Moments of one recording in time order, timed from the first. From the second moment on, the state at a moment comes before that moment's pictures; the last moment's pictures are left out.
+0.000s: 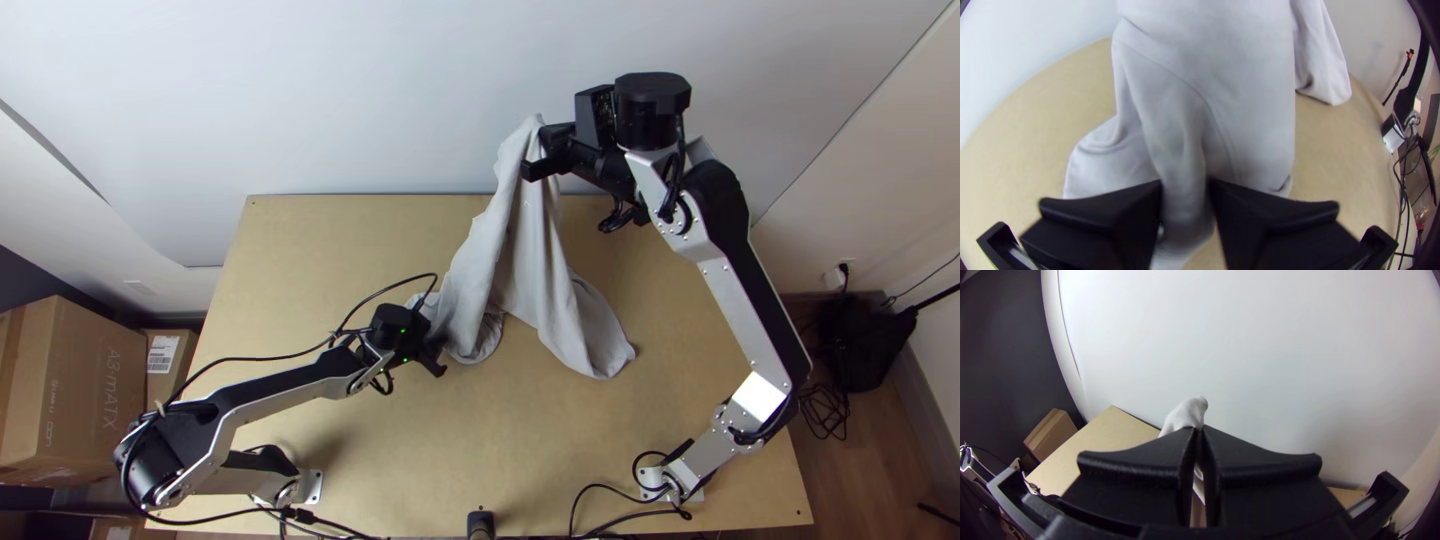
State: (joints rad) left arm -0.68 1.50 0.68 0.18 0.04 -0.01; right arm 0.60 1.73 2.23 -0.79 0.05 0.08
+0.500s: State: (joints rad) left arm -0.44 1.26 0.94 -0.13 0.04 -0.10; right arm 0.55 1.66 2.16 -0.79 0.05 0.07
